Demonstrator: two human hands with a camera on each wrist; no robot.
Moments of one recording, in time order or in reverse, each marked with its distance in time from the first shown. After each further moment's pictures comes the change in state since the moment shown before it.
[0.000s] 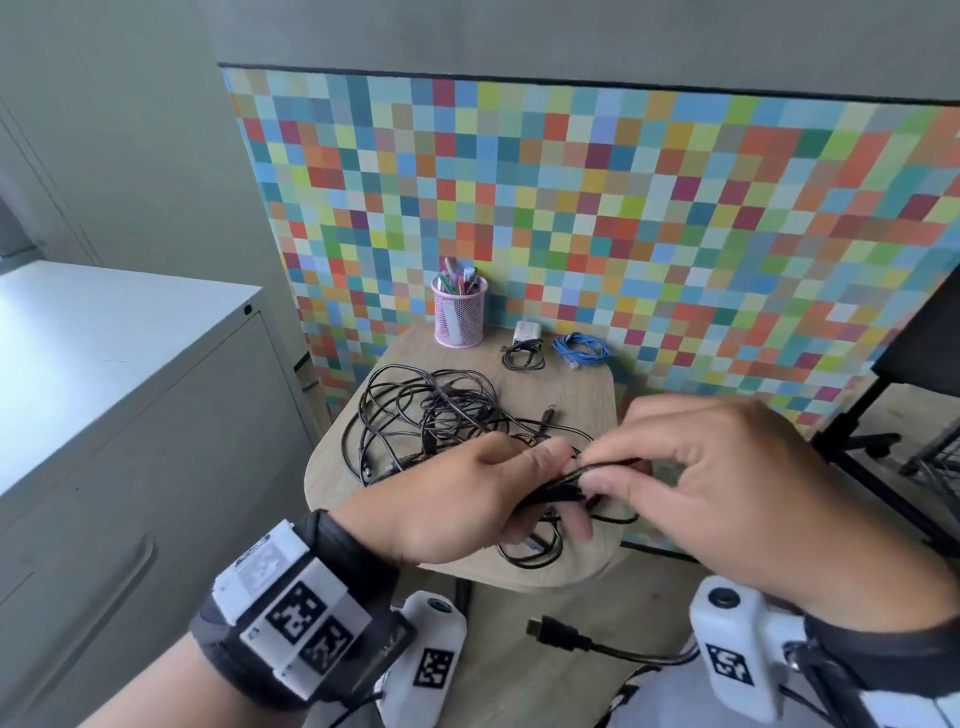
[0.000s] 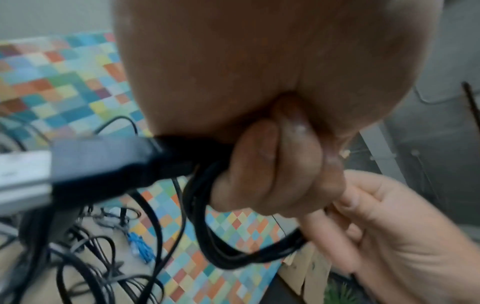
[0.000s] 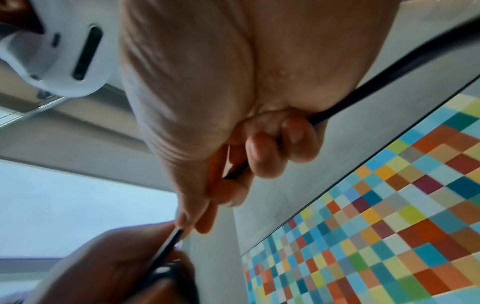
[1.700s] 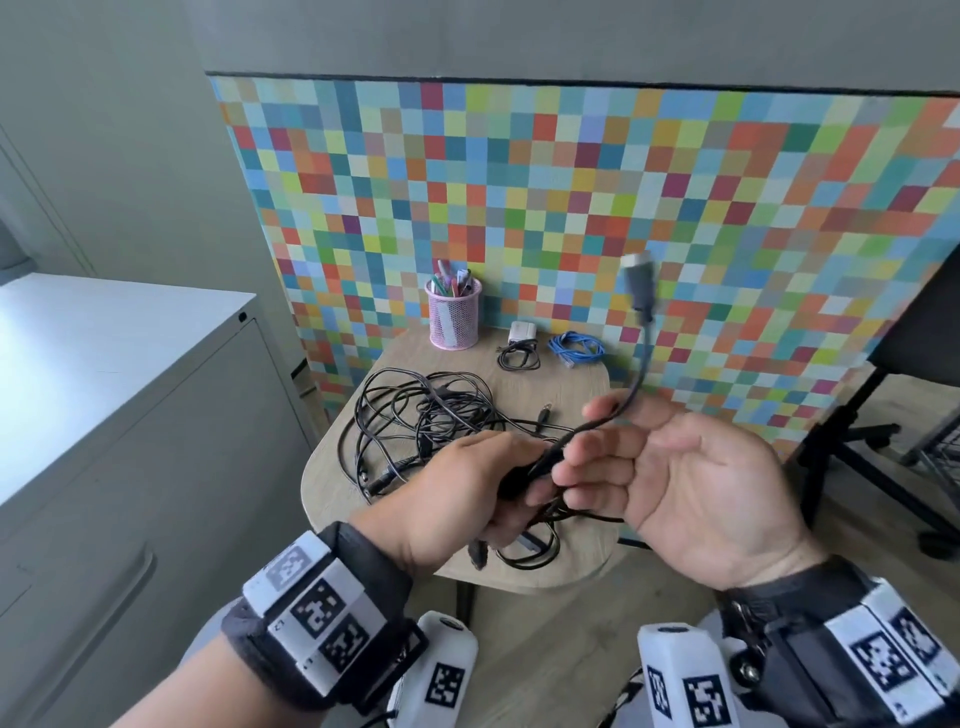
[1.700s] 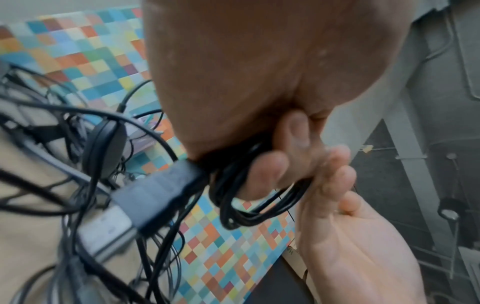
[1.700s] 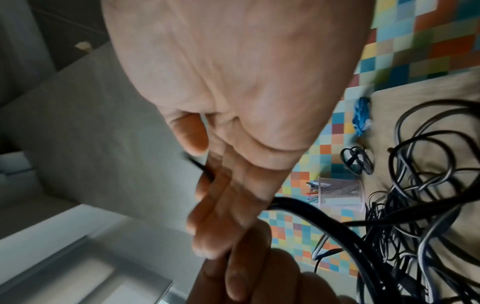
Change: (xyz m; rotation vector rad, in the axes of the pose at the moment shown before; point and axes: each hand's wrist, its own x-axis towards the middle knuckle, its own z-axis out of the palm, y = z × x) left_hand 0.016 -0.015 0.014 -0.411 0.119 -0.044; right_hand 0.000 0.044 0.046 1.772 -0.142 0.310
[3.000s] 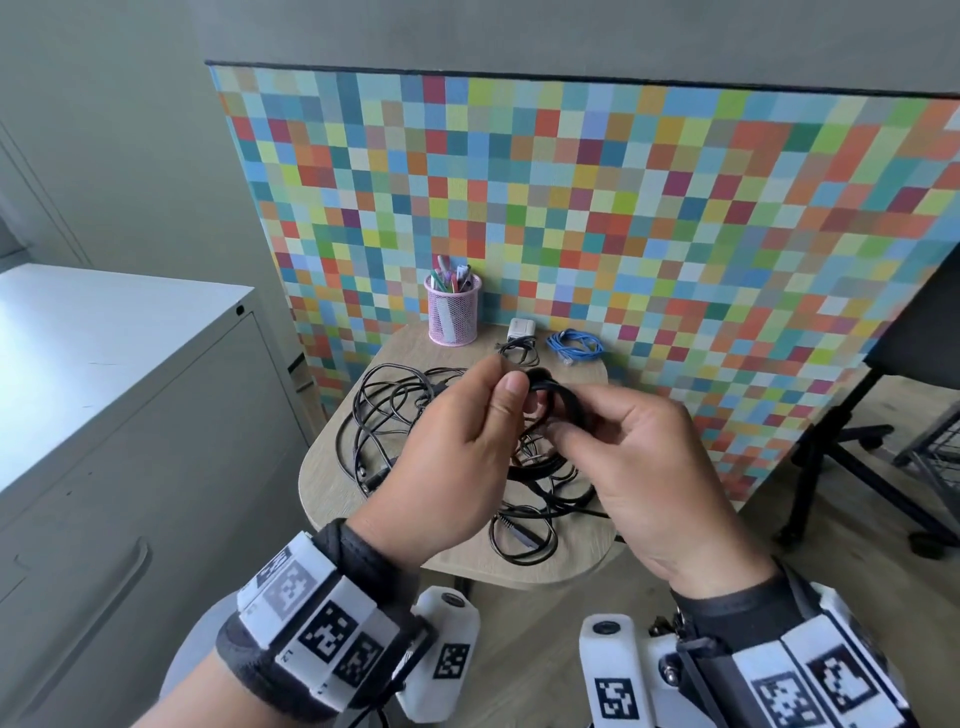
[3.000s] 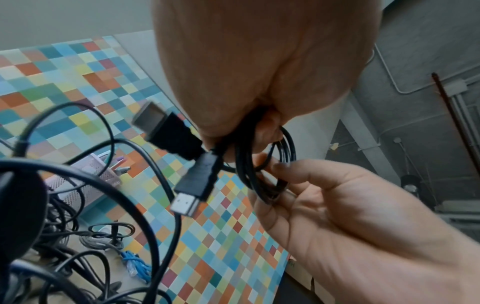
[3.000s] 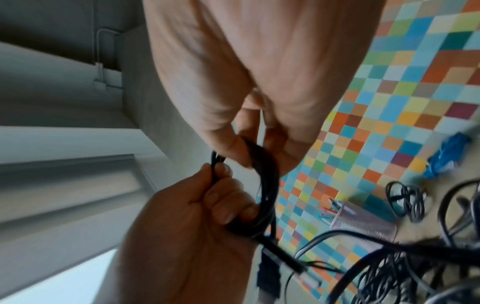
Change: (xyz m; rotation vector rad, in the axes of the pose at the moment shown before) left_hand 0.006 0.001 0.000 0.327 0.384 0.467; right_hand 0.020 0.024 0.033 -0.848 0.381 -0.321
